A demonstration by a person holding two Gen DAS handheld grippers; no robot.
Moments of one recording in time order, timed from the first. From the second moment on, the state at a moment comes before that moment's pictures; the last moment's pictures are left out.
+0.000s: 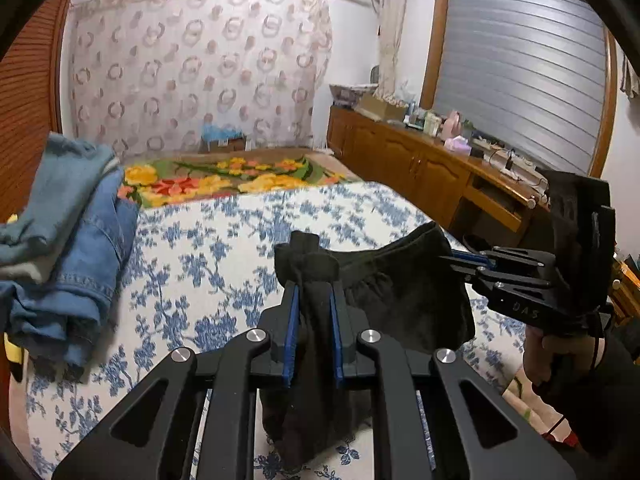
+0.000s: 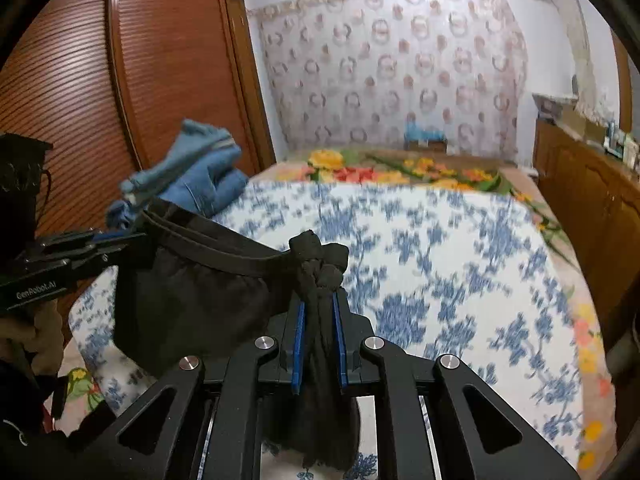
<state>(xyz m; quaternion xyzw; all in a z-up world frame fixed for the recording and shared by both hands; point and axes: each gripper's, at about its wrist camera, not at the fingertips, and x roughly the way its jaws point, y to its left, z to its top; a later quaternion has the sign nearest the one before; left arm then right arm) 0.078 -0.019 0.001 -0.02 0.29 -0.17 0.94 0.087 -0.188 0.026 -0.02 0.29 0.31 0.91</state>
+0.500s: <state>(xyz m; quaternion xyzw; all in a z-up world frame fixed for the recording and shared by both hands) 0.093 -0.014 0.020 -0.01 0.27 -0.17 0.95 0.096 -0.185 0.039 -0.02 0.26 0.33 0.91</state>
